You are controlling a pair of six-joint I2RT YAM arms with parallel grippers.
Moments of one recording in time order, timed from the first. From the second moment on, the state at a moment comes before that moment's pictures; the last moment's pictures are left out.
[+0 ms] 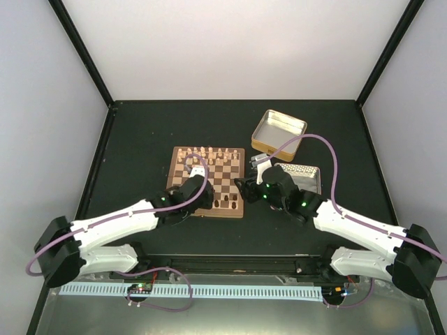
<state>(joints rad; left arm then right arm) -0.93 1.17 0.67 -0.34 -0.36 -0.69 0.91 1.11 0.70 -0.08 0.15 0.45</state>
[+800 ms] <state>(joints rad) -0.57 0.63 0.67 -0.46 -0.37 -0.56 0.91 1.90 1.45 -0.59 -0.10 0.33</state>
